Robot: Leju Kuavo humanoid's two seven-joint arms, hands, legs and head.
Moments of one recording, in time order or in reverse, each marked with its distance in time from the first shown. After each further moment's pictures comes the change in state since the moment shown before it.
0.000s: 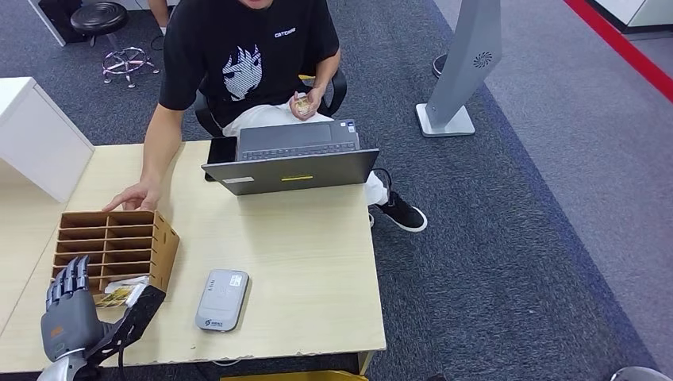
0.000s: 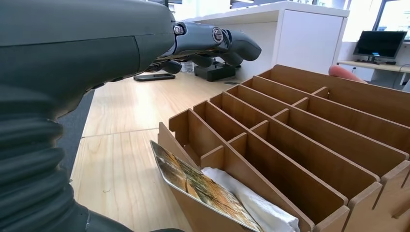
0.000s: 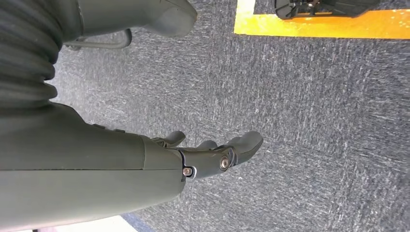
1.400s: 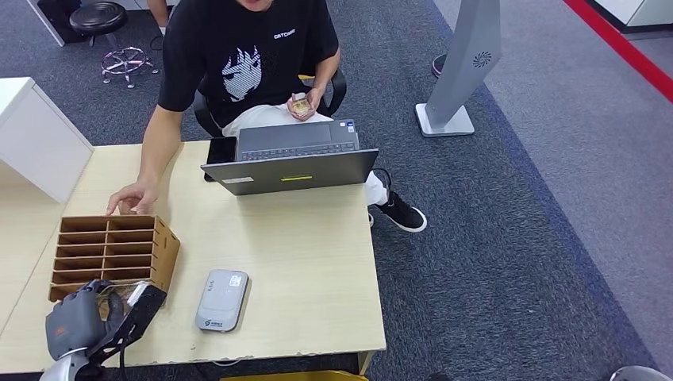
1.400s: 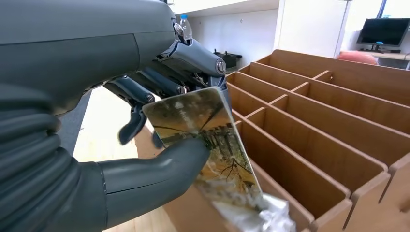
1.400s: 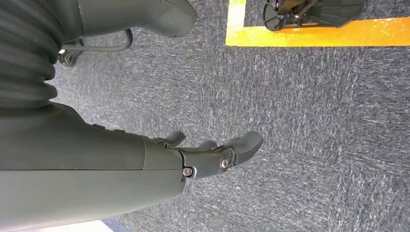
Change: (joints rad) left arm -0.014 0.002 0.000 0.039 0.028 -0.019 -0.005; right arm 0.001 0.000 0.006 -0.003 -0.077 0.000 0.002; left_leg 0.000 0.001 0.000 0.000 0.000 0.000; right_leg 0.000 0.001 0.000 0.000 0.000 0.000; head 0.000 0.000
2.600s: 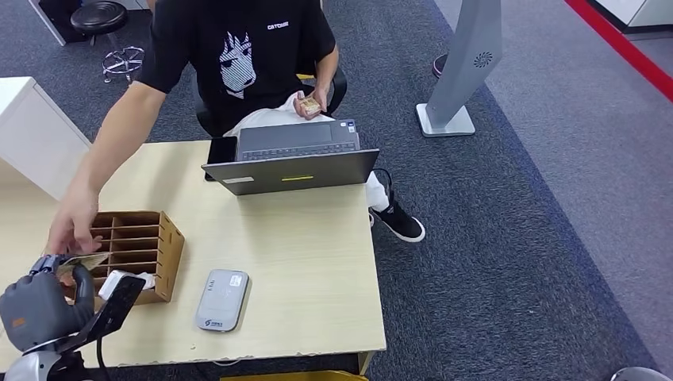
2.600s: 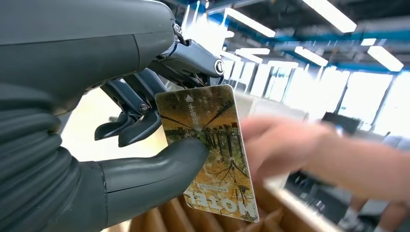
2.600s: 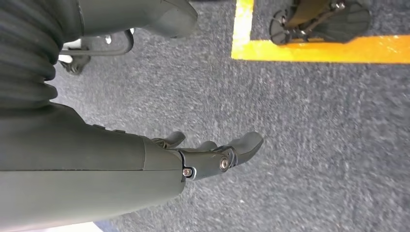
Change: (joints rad) left arm 0.010 0.008 0.016 -0.217 -0.061 0.157 -0.070; right arm 0.063 0.007 0.095 -0.047 -0.097 0.000 0.052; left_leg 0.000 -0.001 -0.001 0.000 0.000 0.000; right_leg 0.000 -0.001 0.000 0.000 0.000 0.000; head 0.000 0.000
